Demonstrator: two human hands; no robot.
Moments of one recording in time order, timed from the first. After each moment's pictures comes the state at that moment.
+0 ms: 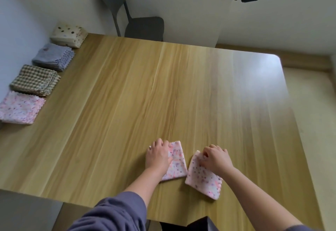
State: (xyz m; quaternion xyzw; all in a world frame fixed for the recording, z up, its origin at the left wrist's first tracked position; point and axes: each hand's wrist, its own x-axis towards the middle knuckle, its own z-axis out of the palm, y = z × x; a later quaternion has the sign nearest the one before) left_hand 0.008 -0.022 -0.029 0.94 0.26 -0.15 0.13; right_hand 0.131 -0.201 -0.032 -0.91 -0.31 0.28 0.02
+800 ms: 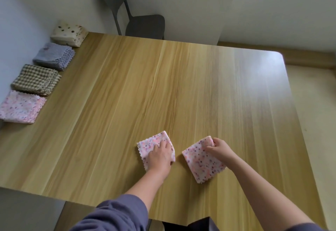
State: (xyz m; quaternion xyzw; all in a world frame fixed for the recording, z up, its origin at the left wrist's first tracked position) left_hand 0.008 -0.036 -0.032 0.95 0.25 -0.19 0.09; right_hand 0.158 -0.202 -0.022 -0.84 -0.05 0.44 0.32
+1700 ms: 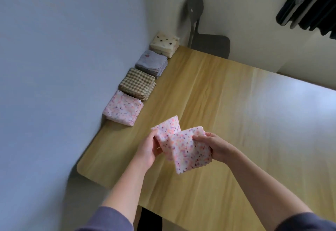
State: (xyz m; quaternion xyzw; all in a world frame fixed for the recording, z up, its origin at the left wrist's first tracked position) left_hand -0.165 0.309 0.030 0.30 0.48 0.13 0.81; right_hand 0.011 0.166 0.027 -0.59 -0.05 0.63 0.49
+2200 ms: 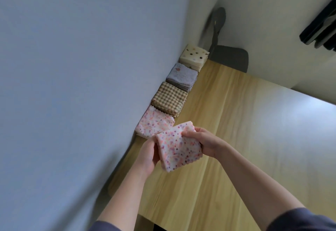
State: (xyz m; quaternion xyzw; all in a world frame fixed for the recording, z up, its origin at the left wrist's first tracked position) left_hand -0.248 0.457 0.056 0.33 0.45 0.14 0.82; right_hand -0.071 0.370 0.057 -0.59 -0.10 0.66 0.46
